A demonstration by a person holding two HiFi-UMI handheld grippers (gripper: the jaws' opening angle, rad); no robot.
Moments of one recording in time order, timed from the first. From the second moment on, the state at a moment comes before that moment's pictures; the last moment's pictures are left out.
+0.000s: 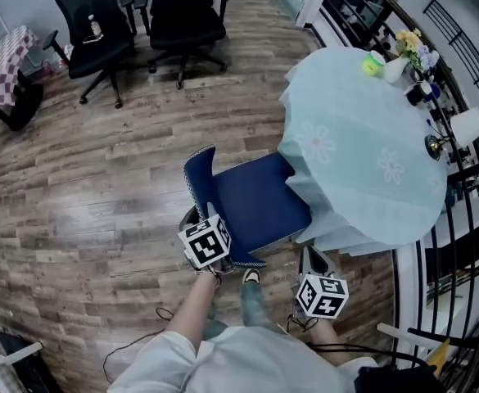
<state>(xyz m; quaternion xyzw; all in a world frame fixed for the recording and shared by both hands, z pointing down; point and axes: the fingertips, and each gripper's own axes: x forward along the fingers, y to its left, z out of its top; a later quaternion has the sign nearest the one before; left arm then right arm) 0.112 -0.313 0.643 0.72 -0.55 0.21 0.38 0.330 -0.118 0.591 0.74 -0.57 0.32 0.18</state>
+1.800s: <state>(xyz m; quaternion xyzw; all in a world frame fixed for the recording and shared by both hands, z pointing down) 0.202 -0.294 0.645 0.70 -0.57 0.22 0.37 0.435 -0.052 0.616 0.75 -0.55 0.34 0.15</state>
